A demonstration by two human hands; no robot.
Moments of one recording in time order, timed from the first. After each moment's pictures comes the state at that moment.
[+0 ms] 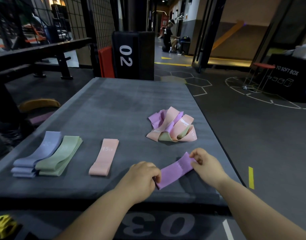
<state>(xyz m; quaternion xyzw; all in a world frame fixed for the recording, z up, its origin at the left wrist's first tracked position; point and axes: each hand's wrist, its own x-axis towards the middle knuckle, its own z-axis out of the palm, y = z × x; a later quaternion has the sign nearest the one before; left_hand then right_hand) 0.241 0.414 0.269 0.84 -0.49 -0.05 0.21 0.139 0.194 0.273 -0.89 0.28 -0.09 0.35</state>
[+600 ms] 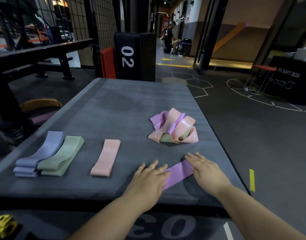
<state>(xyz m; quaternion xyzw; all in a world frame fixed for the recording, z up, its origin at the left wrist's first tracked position) 0.225 0.405 0.258 0.86 -0.49 -0.06 0.11 0.139 0.191 0.260 -0.98 0.16 0.01 0.08</state>
